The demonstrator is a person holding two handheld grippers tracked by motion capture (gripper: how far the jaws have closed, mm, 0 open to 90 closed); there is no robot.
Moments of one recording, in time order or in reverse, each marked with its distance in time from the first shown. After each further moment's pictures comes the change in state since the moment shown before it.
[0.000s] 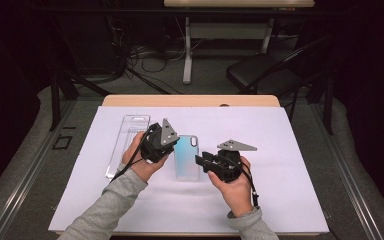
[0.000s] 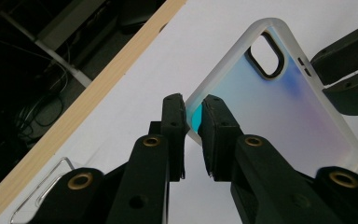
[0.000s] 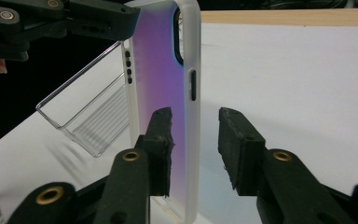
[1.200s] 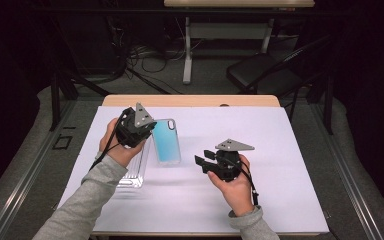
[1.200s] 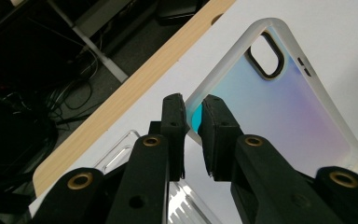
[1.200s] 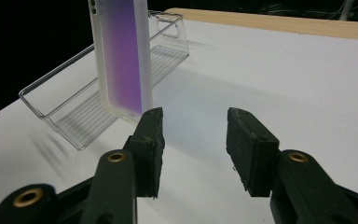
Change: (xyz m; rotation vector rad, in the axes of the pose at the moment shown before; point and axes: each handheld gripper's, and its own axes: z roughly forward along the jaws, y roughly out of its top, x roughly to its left) left arm 0.060 -0.016 -0.021 0.016 0.101 -0.071; right arm -0.004 -0.001 0.005 0.011 -0.016 -0.083
